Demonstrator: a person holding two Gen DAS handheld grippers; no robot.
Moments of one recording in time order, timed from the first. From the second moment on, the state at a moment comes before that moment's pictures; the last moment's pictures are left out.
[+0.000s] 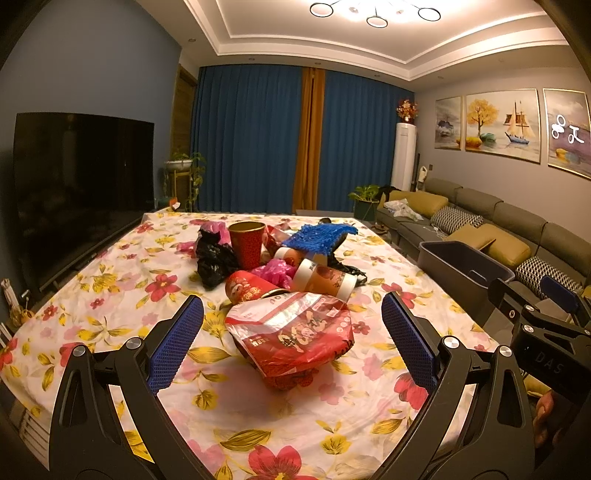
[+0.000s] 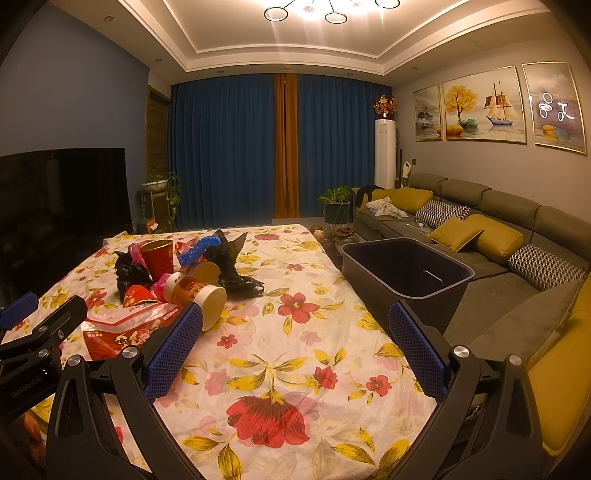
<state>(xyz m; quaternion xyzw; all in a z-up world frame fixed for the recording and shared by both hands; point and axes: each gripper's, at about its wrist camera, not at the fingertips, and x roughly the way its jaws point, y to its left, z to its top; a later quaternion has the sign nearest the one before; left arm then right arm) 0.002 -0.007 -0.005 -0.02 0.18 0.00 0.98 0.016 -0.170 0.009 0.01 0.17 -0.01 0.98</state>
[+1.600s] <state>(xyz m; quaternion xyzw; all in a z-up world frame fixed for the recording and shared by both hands) 0.051 0.054 -0.047 -0.11 0.21 -0.08 0.97 0.104 -0.122 -0.038 0.01 0.20 0.08 0.98</state>
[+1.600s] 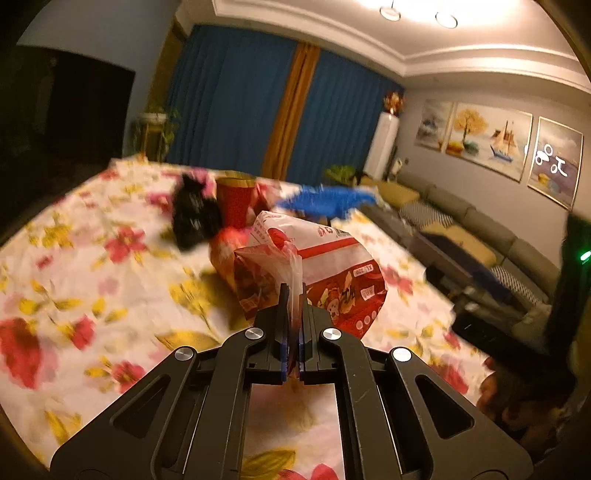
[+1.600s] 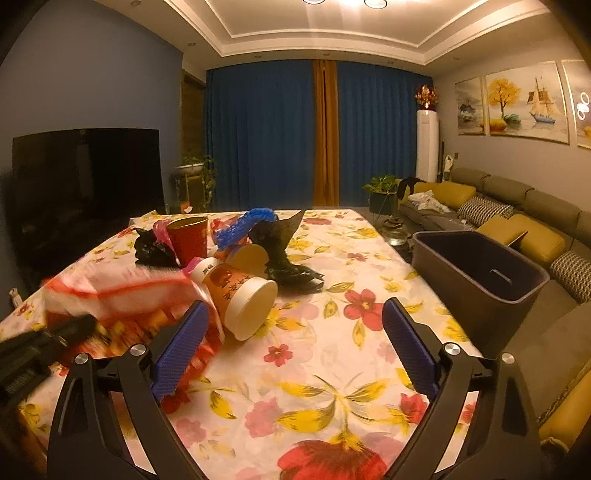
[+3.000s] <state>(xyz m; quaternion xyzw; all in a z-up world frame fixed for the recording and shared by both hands) 0.067 0.087 -0.031 -0.12 0.18 -0.03 0.98 0.174 -0.091 -0.051 0.08 0.28 0.19 0.94</state>
